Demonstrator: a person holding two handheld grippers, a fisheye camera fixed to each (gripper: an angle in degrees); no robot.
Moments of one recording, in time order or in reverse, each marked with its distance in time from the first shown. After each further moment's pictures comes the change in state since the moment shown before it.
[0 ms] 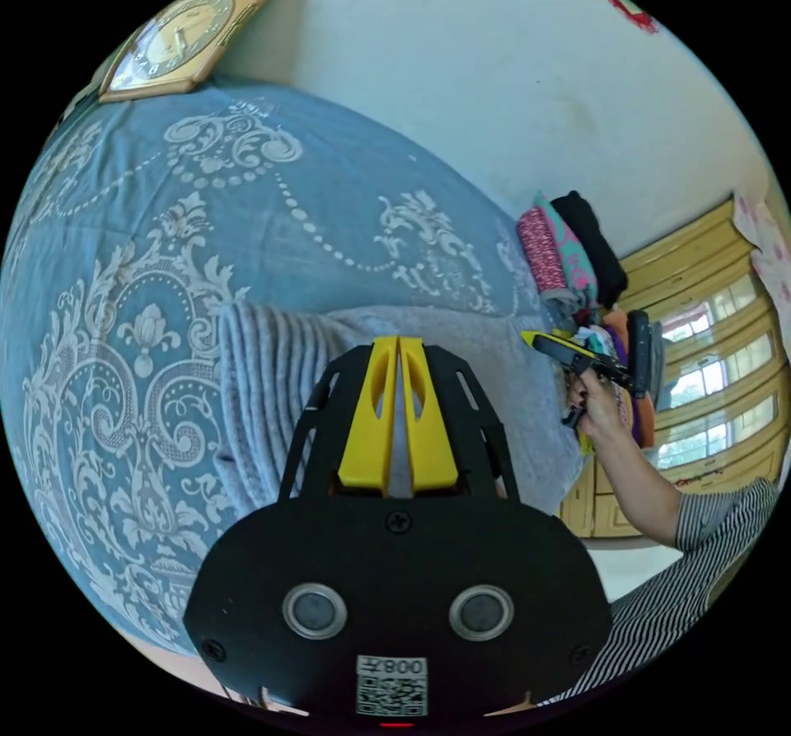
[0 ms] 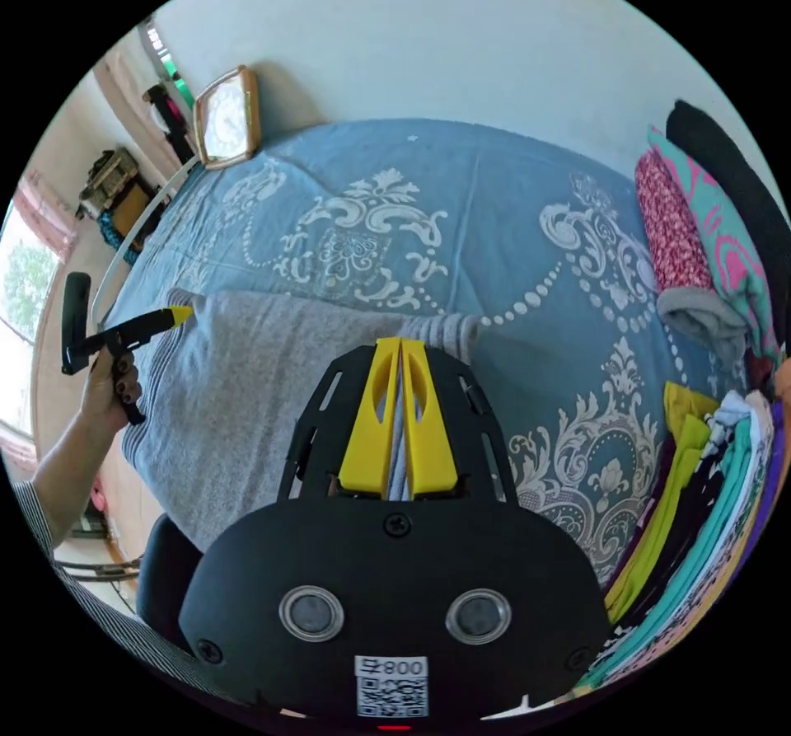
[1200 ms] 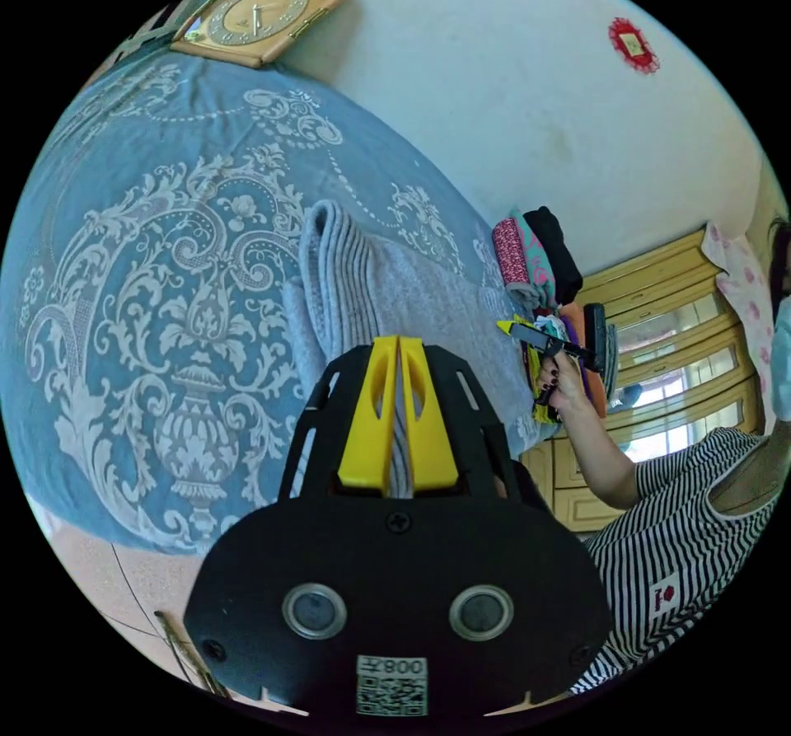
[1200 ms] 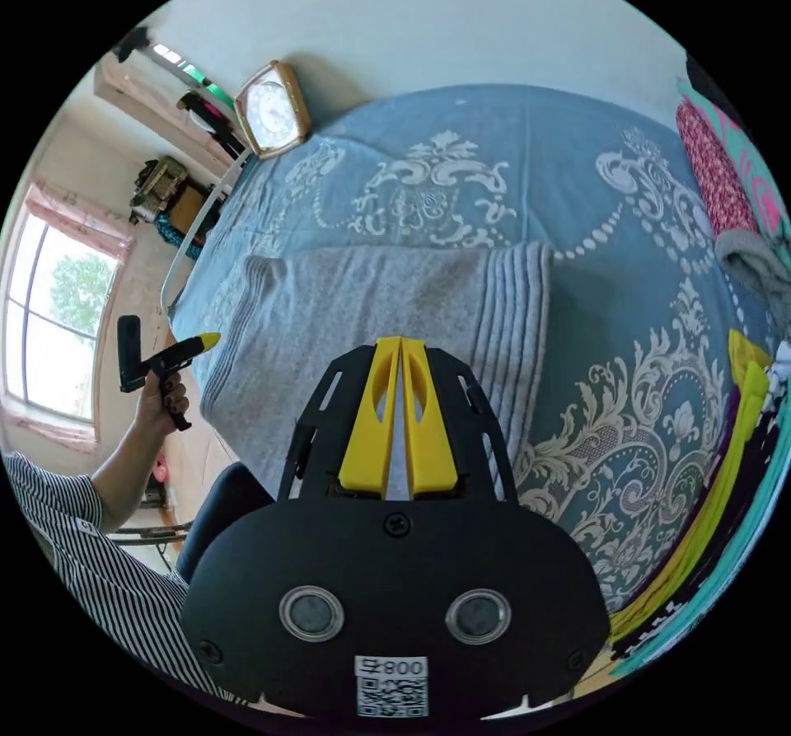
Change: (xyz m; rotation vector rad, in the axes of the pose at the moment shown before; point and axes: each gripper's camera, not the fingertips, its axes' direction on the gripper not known) left arm -0.154 0.206 0.047 0.058 0.164 -0.086; right arm 0.047 0.008 -0.195 -0.029 -0.242 -0.090
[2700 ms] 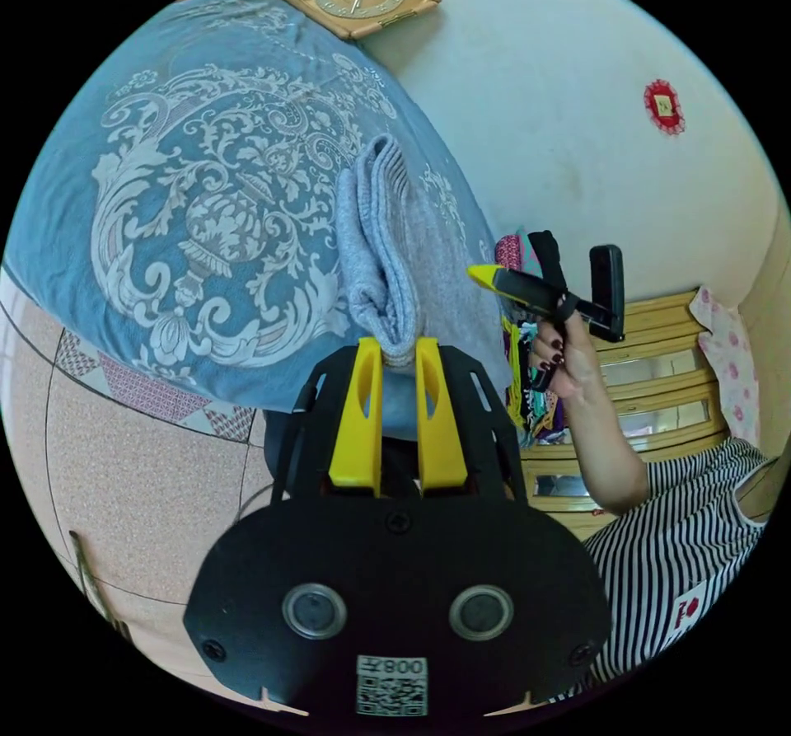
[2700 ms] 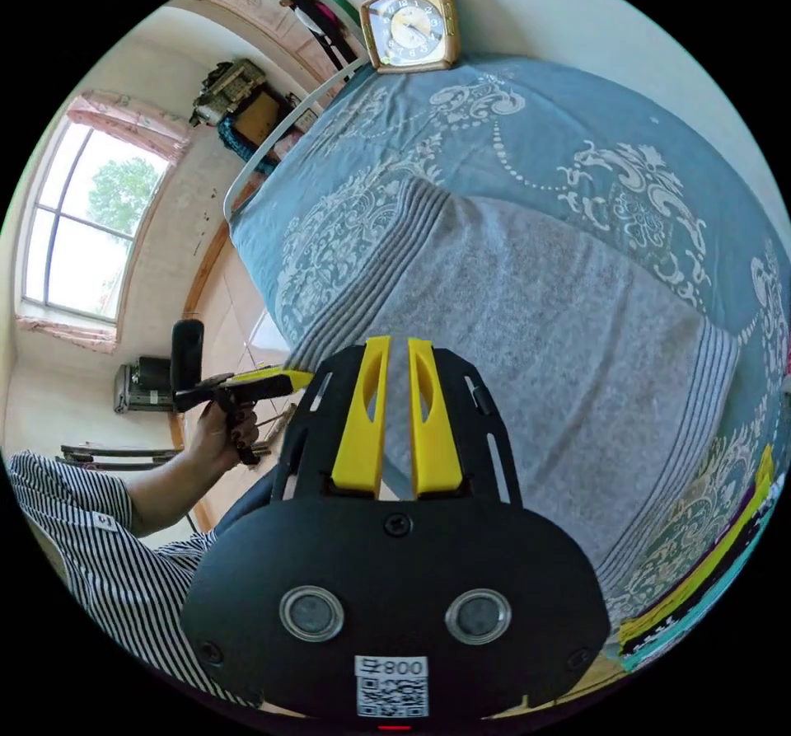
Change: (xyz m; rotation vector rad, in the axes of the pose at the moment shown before) left arm -0.095 0.258 0.063 0.036 0.071 -0.200; right arm -0.278 -0.158 -0.064 -0.244 -0.091 -0.227
